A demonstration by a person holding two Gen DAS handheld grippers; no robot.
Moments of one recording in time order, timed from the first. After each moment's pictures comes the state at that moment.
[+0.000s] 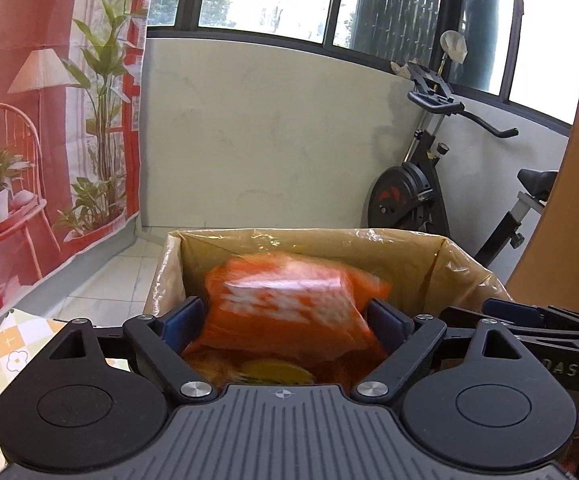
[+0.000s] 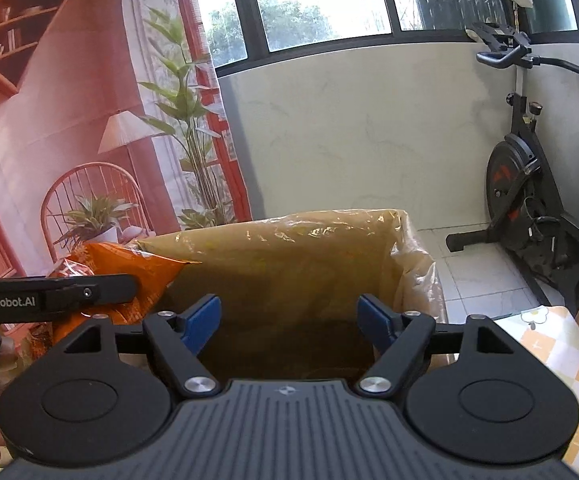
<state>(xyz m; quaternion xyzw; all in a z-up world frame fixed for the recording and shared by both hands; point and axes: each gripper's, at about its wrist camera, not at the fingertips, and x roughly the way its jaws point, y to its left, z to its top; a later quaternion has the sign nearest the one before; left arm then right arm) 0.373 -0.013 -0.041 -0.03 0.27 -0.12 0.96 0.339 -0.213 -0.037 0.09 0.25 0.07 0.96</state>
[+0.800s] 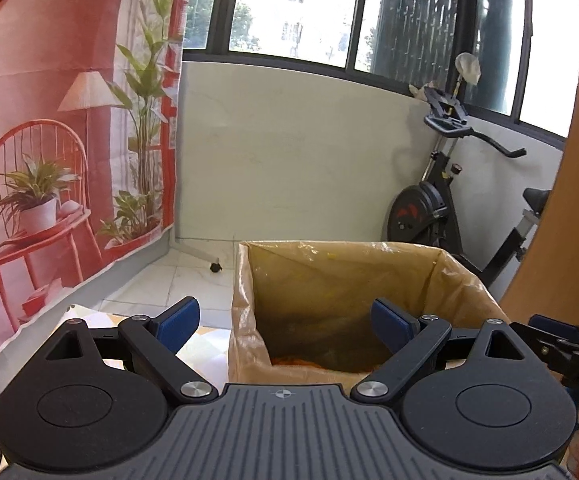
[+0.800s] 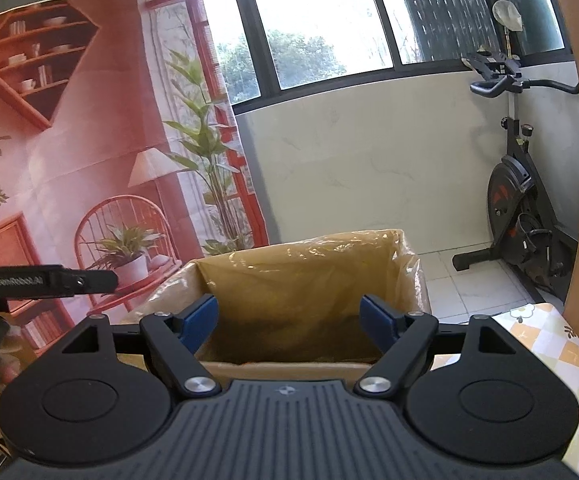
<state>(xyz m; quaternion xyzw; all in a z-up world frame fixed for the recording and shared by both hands) 0.289 0.025 0.009 -0.03 0.25 -0.09 0.96 0.239 -0.202 0.002 0.11 0.20 0.08 0.97</state>
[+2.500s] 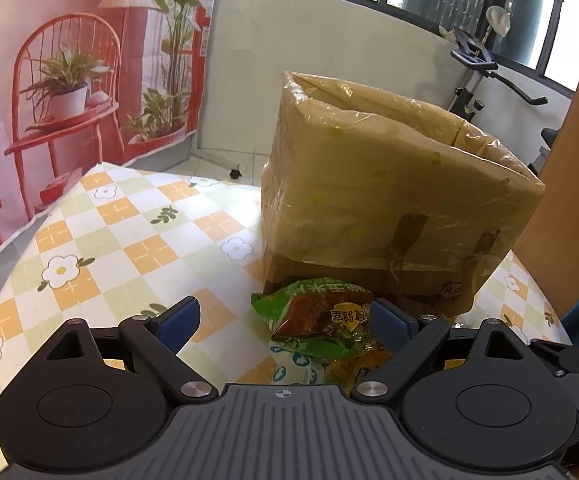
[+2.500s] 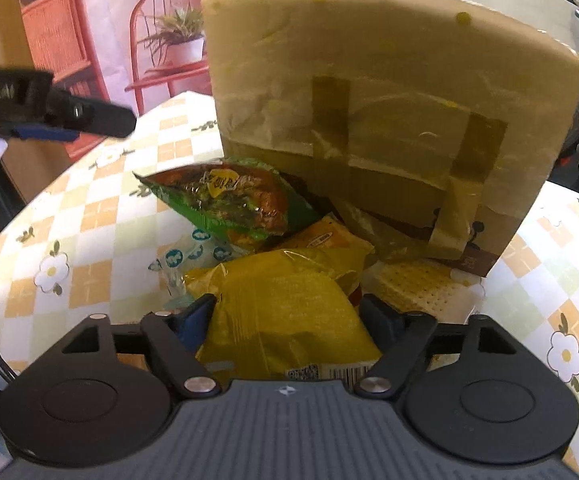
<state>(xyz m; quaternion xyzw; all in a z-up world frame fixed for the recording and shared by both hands) 0.207 0.055 -0.103 -0.06 0.35 -0.06 0.93 0.176 -0.117 -0.139 -0.05 0.41 0.16 0.90</state>
